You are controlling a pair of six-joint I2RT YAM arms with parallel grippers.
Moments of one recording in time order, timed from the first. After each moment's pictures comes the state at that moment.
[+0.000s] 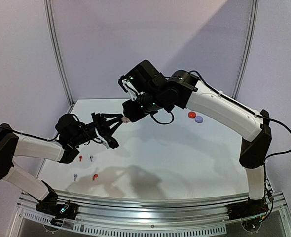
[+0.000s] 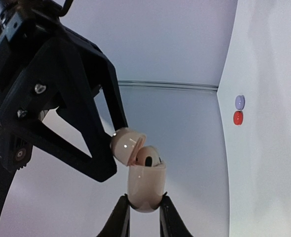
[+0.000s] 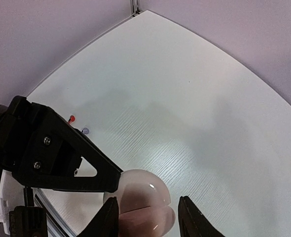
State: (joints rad) left arm -0.57 1.42 0.49 1.13 0.53 1.46; right arm 1.12 2.11 2.35 -0.99 0.27 0.29
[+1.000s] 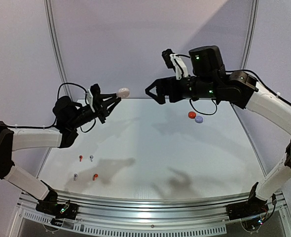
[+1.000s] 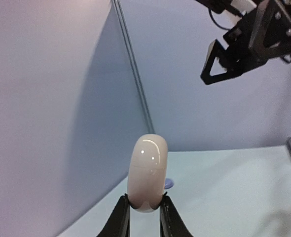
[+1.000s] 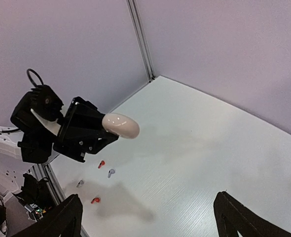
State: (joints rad) left arm -0.48 1.42 0.70 0.98 0.56 0.21; right arm 0.97 1.56 1.72 -0.54 0.06 0.31
